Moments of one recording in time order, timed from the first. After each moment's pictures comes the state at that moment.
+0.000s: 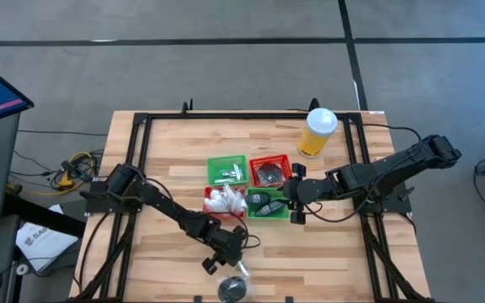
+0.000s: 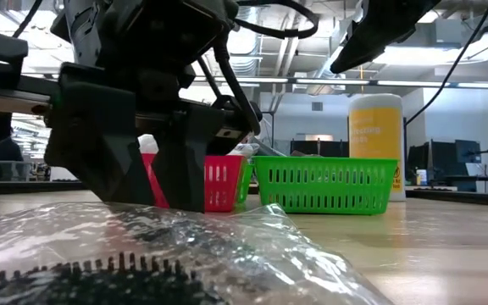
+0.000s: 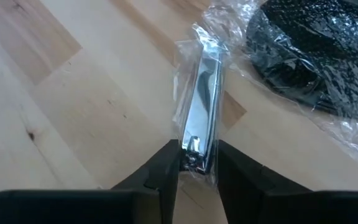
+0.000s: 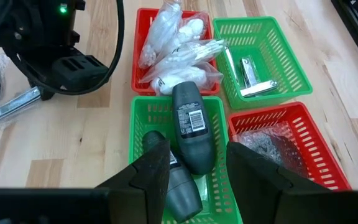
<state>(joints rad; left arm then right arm) -0.45 2.03 1.13 -0.10 0.11 0.30 0.30 1.28 0.93 -0.44 0.34 0.18</state>
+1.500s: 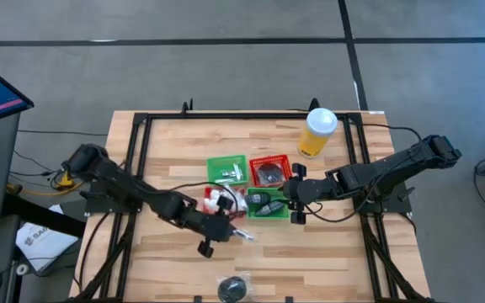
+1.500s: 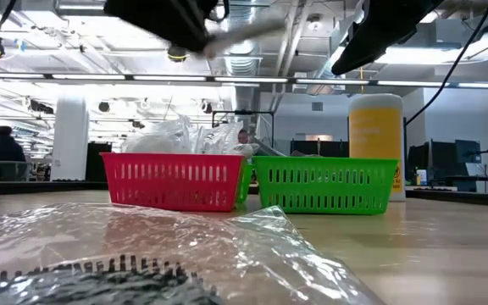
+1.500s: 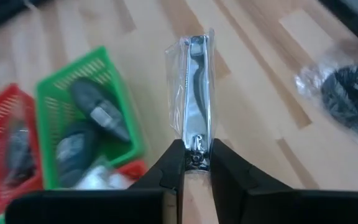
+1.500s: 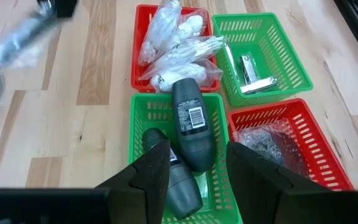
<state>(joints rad) -0.44 1.62 1.13 -0.33 -0.26 0.17 0.30 1.28 0.93 -0.45 0.34 0.18</state>
